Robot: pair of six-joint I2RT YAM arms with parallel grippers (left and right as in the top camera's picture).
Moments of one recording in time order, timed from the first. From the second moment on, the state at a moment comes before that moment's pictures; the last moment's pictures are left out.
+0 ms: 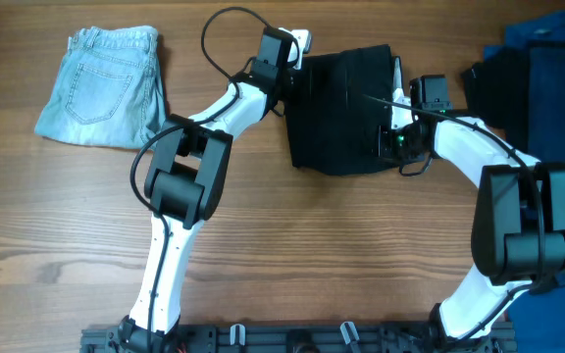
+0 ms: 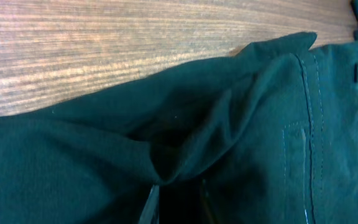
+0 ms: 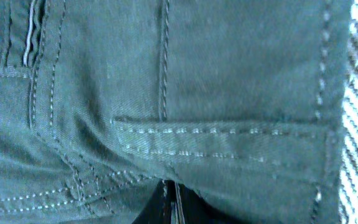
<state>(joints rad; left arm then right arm) -0.41 2.47 1.81 -0.08 0.37 -0.34 0.06 1.92 1.11 -0.51 -0.31 0.09</state>
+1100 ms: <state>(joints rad) -0.43 2.39 1.81 -0.03 0.32 -0.31 0.02 1.90 1.28 -0.47 -0.22 0.08</state>
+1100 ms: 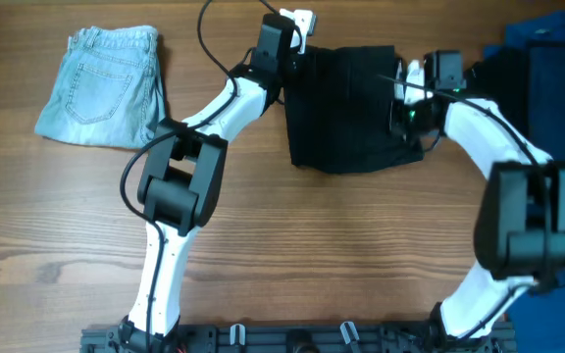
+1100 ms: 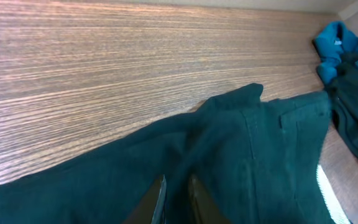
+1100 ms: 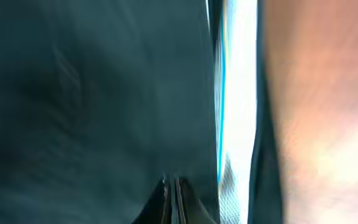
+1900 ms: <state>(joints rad) -0.43 2.11 1.76 -0.86 0.14 -0.29 0.02 2.29 1.36 0.34 -0.27 0.12</state>
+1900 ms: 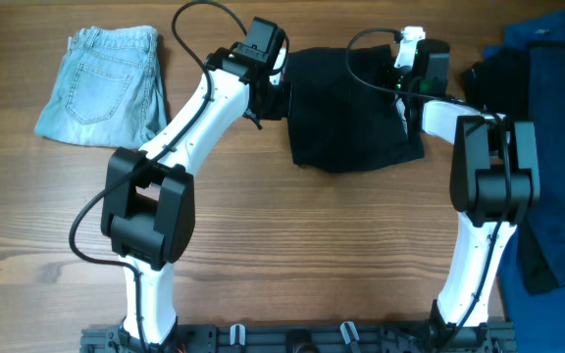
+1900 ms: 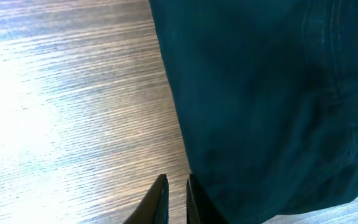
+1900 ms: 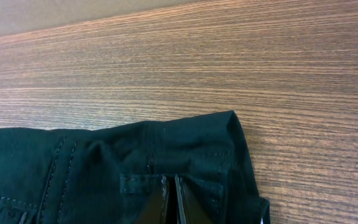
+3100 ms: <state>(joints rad) -0.45 2.11 1.69 -0.84 0.27 -0.40 -0.12 1.56 1.25 -0.64 -0.06 0.20</state>
